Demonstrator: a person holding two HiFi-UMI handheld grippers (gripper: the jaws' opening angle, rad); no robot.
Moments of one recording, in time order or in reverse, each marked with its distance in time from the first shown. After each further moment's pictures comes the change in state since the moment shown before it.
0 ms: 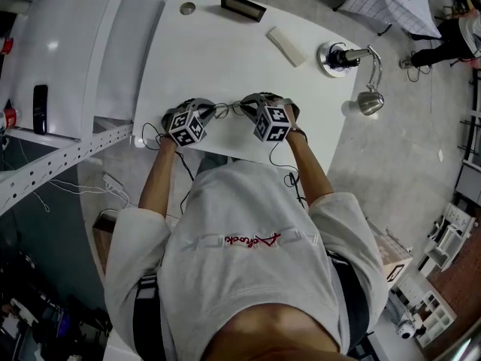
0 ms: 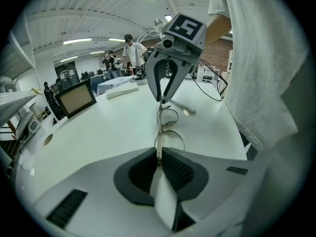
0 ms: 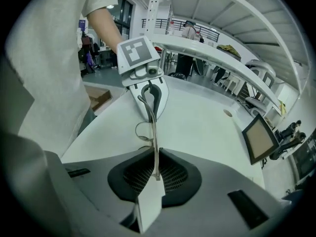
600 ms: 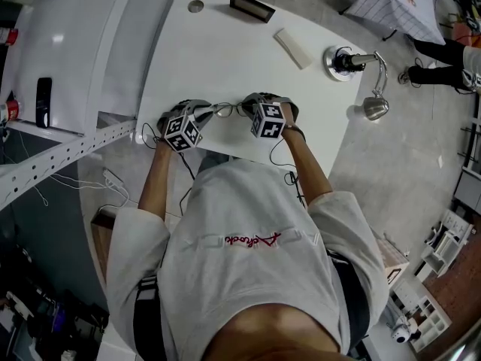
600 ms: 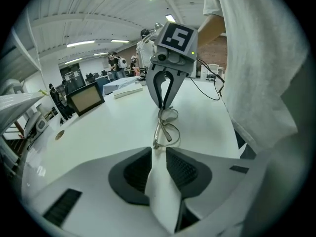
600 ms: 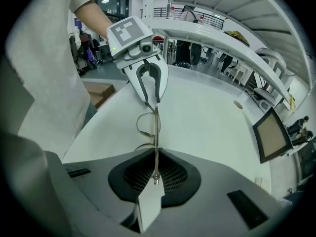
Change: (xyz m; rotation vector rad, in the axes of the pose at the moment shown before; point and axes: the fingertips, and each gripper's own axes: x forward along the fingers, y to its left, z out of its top) left arm -0.029 0.000 -0.016 -0.002 0.001 0.053; right arm 0.025 0.006 -0.005 0.012 0.115 0.083
